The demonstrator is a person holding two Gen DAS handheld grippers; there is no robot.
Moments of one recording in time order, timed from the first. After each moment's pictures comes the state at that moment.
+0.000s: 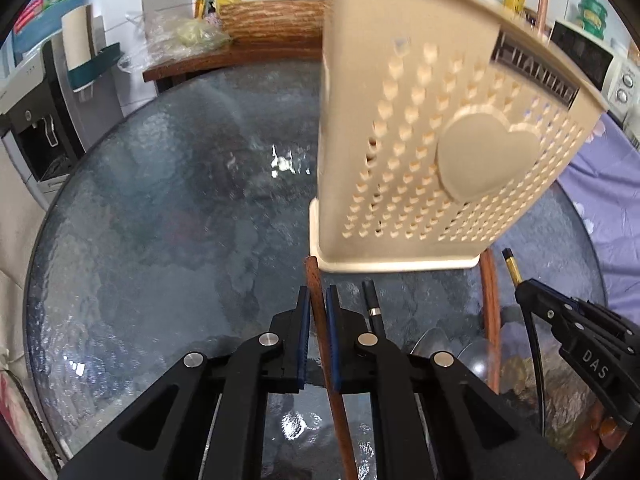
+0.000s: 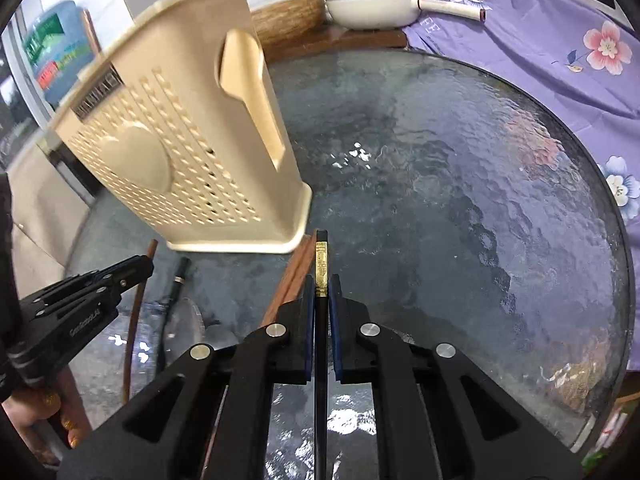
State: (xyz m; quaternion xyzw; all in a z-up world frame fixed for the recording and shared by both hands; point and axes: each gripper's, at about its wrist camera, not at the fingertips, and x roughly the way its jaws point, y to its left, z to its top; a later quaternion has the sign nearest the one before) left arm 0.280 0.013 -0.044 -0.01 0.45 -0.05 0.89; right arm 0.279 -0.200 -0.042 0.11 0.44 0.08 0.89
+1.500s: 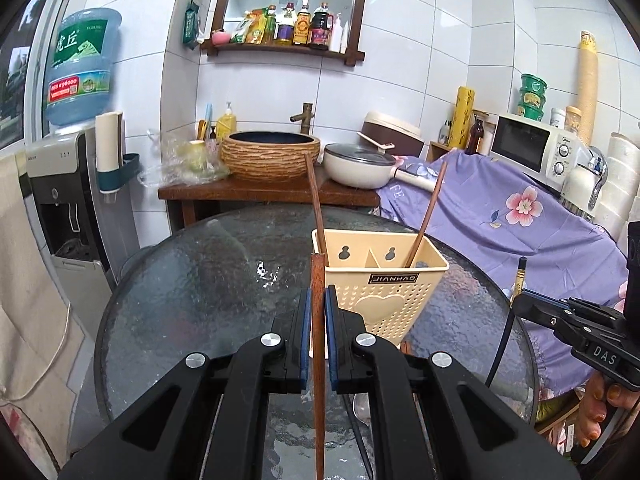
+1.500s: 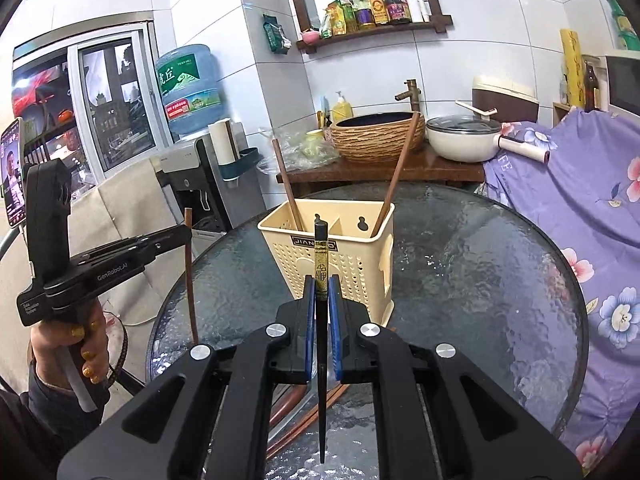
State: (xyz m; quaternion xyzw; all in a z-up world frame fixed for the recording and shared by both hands) left arm 0.180 0.032 0.095 -0.03 0.25 -0.09 0.96; right arm 0.190 -0.205 0.099 0.06 0.26 0.24 0.93
